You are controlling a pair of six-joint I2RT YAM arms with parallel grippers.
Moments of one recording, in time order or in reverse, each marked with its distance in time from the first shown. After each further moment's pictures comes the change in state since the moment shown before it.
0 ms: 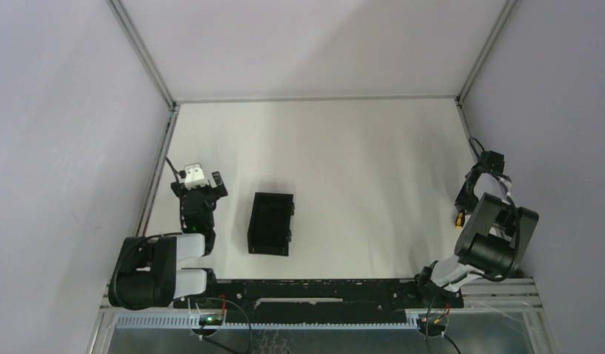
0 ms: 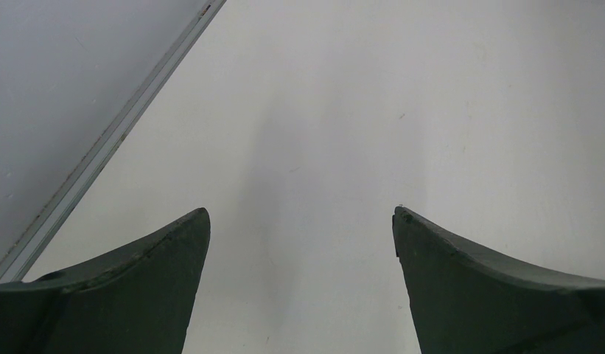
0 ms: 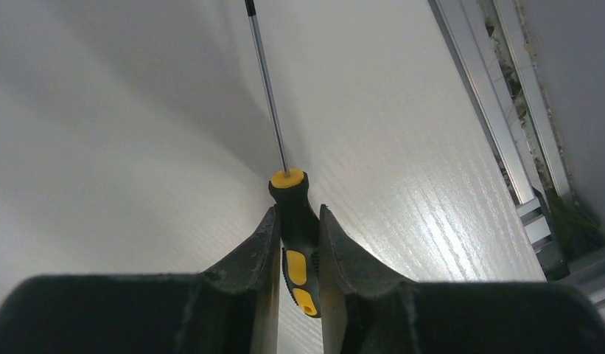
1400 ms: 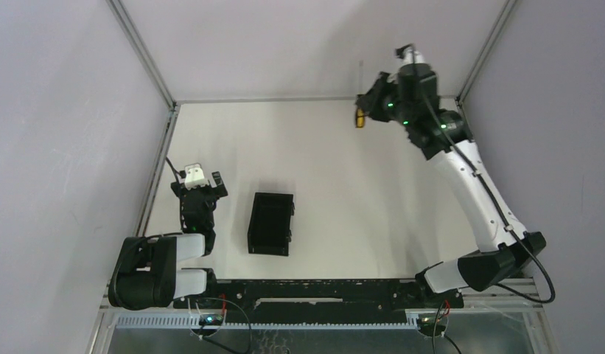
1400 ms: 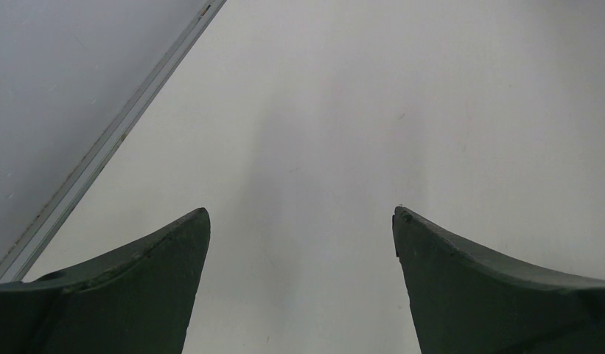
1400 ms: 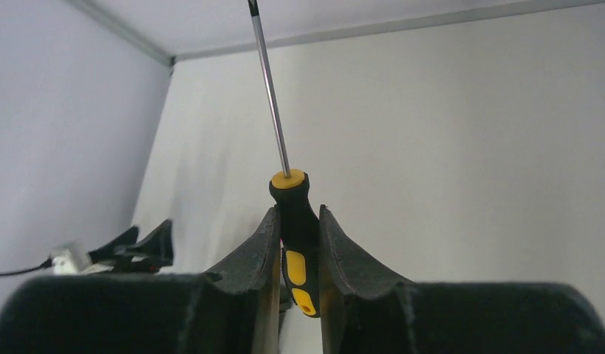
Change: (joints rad) left arm 0.000 0.000 0.000 0.000 0.000 0.000; right arm 0.857 -0.132 0.838 -0.137 -0.145 0.429
